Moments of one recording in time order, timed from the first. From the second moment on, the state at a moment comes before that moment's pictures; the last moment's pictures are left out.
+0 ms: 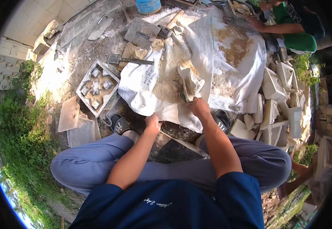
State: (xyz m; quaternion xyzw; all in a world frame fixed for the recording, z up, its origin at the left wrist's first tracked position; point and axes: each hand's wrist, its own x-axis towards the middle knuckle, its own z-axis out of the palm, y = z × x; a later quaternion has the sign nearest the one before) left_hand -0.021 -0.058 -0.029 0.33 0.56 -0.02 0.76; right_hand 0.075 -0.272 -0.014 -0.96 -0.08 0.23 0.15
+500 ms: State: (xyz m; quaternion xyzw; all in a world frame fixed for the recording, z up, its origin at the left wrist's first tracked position) left_hand -0.033 -0.023 -0.066 0.33 0.53 -0.18 0.76; right_hand 0.089 -0.286 -0.018 -0.92 -0.13 0.25 0.26
